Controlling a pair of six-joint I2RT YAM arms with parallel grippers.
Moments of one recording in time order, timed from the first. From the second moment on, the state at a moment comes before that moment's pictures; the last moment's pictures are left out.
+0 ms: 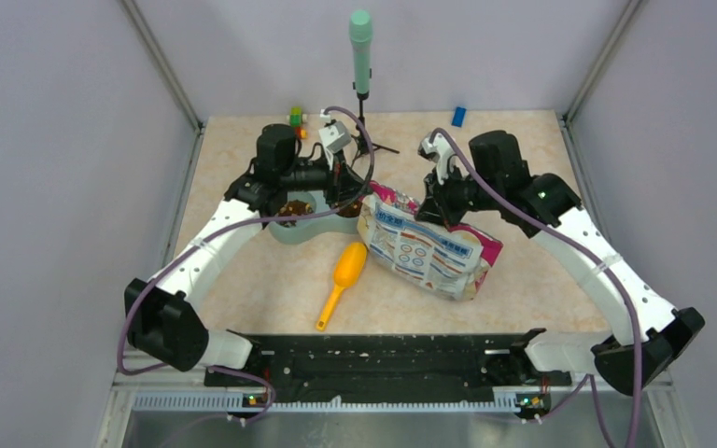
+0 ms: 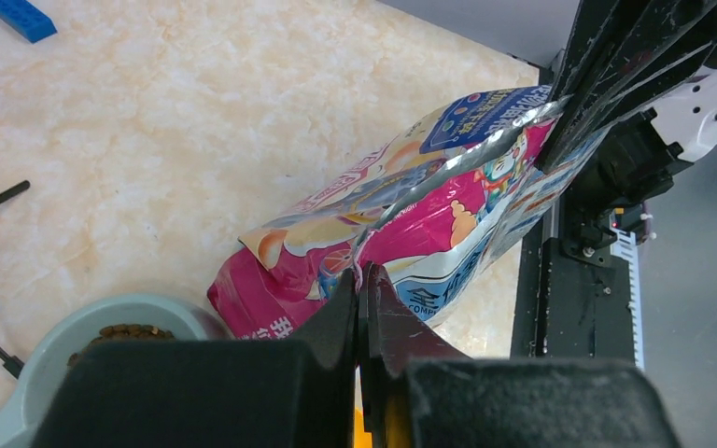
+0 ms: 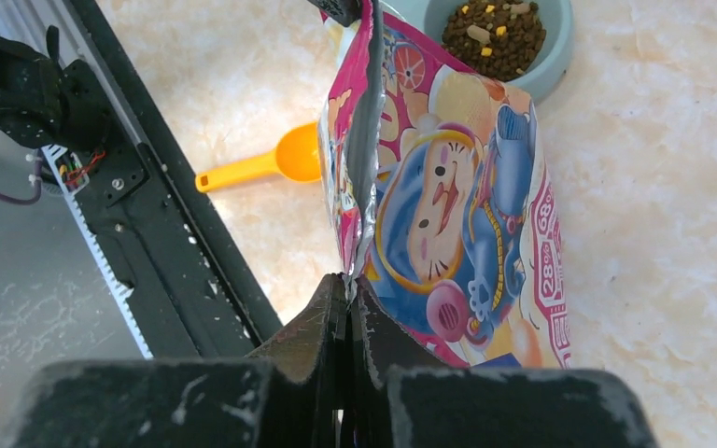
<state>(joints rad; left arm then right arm) -0.40 1.39 1.23 -0.17 0.90 0.03 0.59 1.23 1.41 -0.83 -0.43 -0.08</state>
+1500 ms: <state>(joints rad) -0.62 1.62 1.64 -0.73 1.03 0.34 0.59 1.22 1.42 -0.96 -0.49 0.12</state>
